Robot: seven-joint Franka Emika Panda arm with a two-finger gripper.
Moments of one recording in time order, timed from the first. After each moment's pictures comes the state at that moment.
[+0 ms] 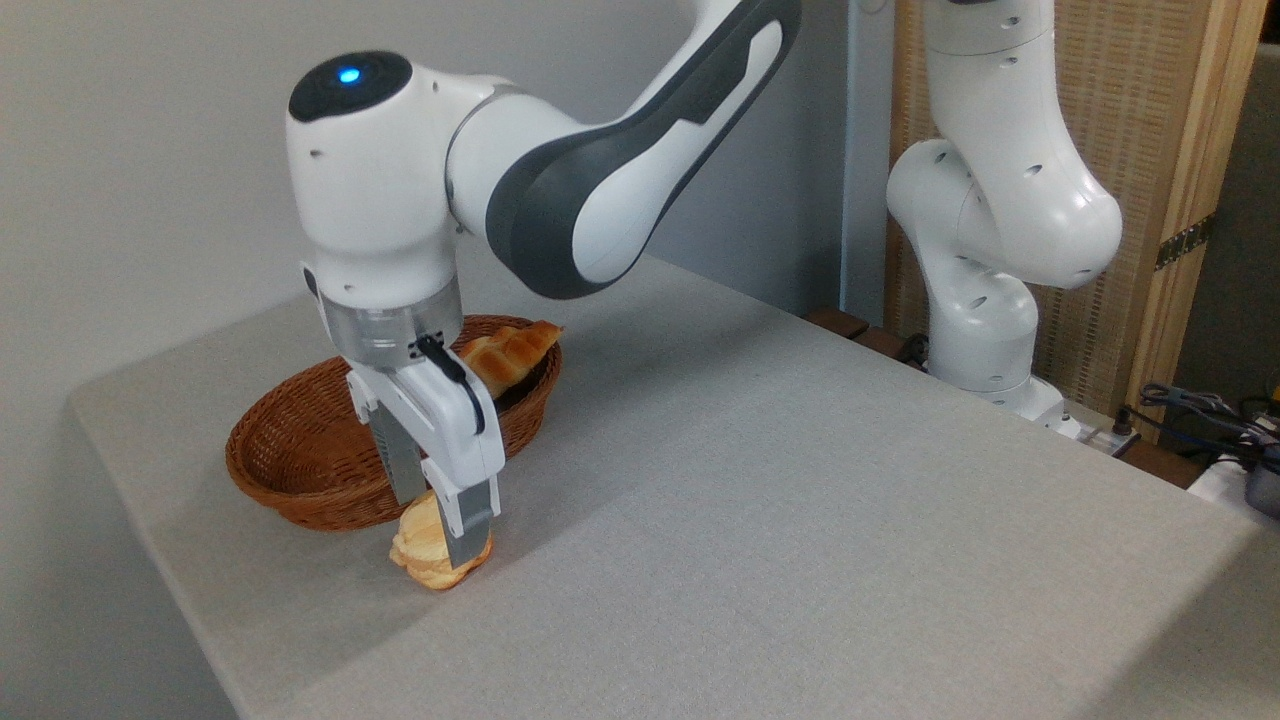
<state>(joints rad) -0.12 0.21 0.04 -1.77 -0.21 2.02 0.80</state>
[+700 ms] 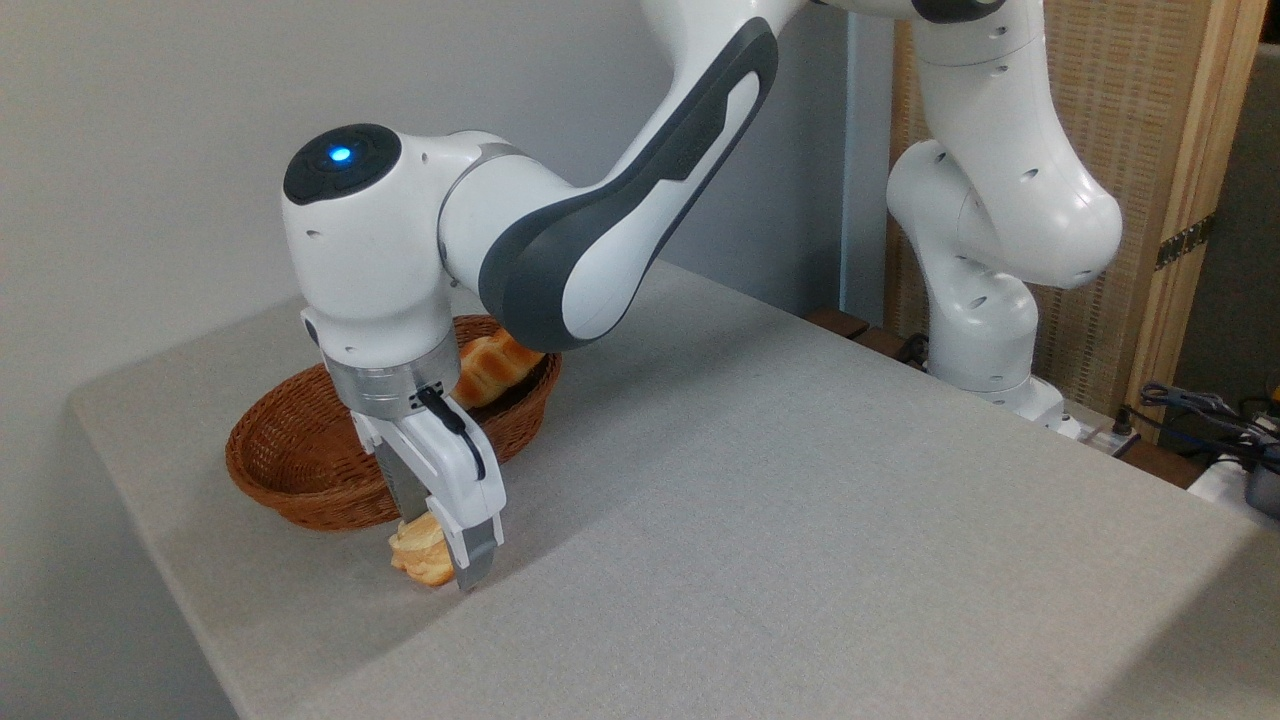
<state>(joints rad) -0.12 0.27 0.03 -1.77 -0.25 2.03 0.80</state>
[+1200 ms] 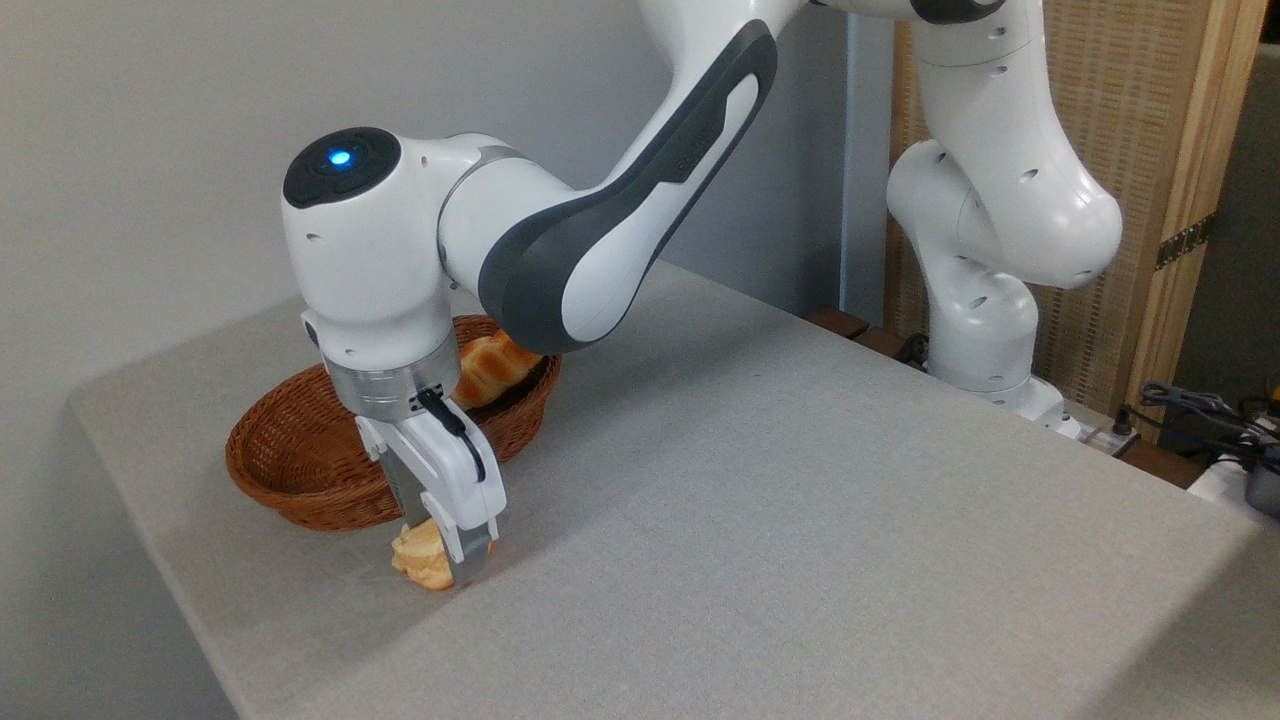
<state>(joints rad) -0.12 0.27 0.03 -1.77 -0.25 2.03 0.80</state>
